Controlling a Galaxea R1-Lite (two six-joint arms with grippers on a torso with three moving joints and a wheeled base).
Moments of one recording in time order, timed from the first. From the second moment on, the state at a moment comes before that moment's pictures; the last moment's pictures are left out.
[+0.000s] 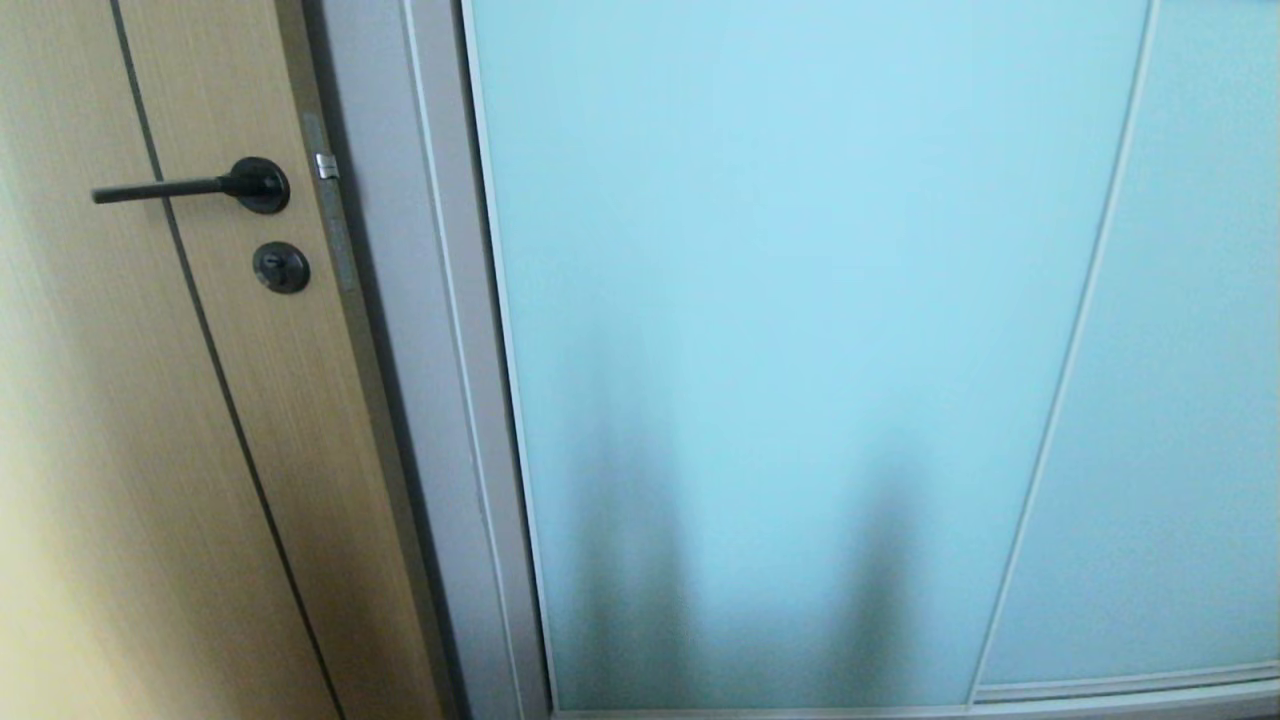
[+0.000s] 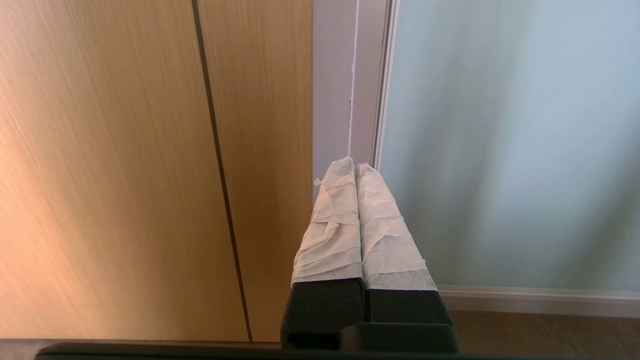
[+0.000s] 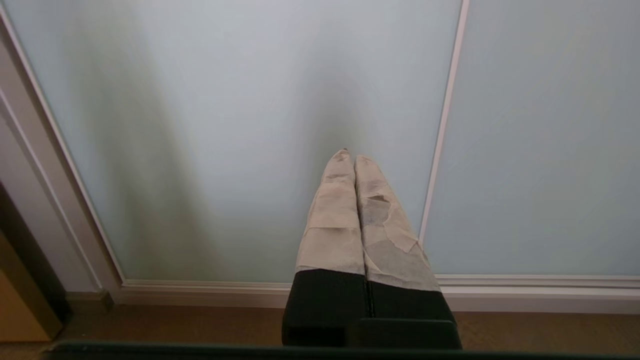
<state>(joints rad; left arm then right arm) 0.00 0.00 0.00 0.01 0.00 -0.02 -0.01 0.00 0.00 0.00 -0.03 0.04</state>
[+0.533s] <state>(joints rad) 0.00 0.00 0.00 0.01 0.00 -0.02 -0.01 0.00 0.00 0.00 -0.03 0.04</state>
